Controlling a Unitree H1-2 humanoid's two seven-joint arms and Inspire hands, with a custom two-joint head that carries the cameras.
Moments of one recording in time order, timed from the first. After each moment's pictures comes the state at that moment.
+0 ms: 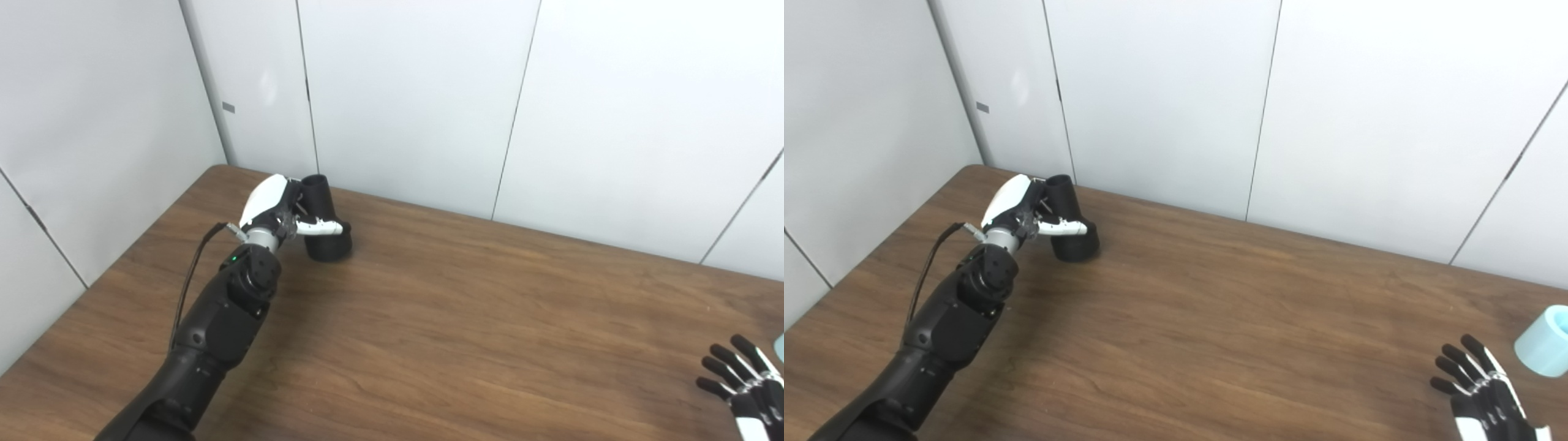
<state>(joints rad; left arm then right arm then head) -0.51 0.47 -0.07 0.32 0.50 0.30 0.03 0.08 -0.13 -0.14 -0.04 0.06 -0.26 0.06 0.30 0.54</state>
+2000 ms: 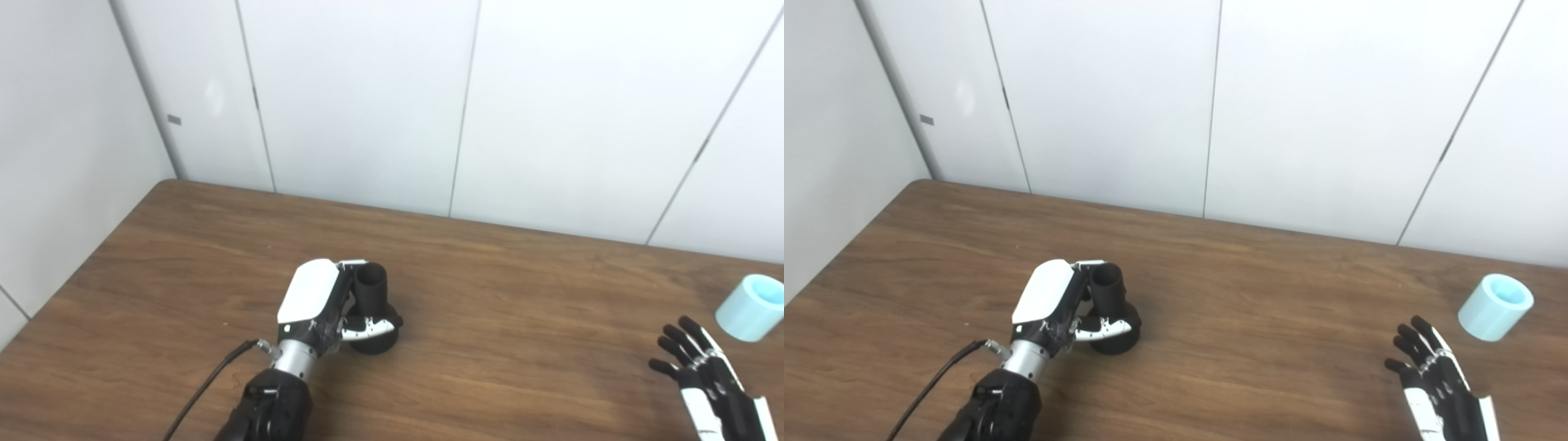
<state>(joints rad) -0.15 0.21 -0.24 -0.13 0.75 0.14 0.11 0.10 -0.11 -0.12 -0.07 0.06 -0.23 0.04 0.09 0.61</state>
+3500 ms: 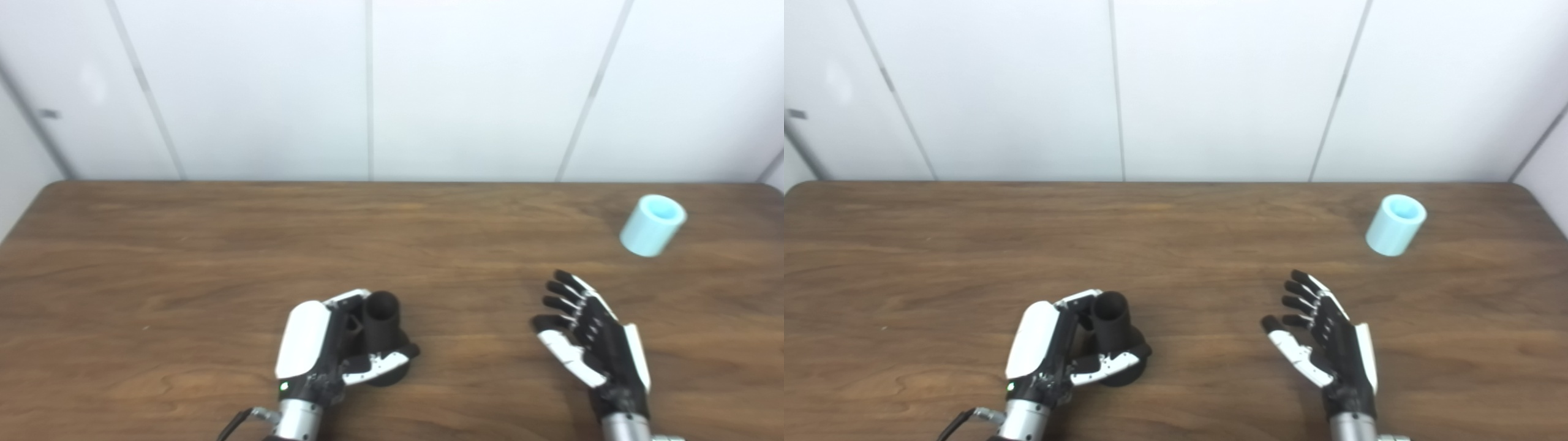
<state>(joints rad) 0.04 0.07 -0.34 -0.15 0.76 0.02 0.19 0.13 -0.02 -0.08 -0.20 -0.22 -0.02 -0.08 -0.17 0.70</state>
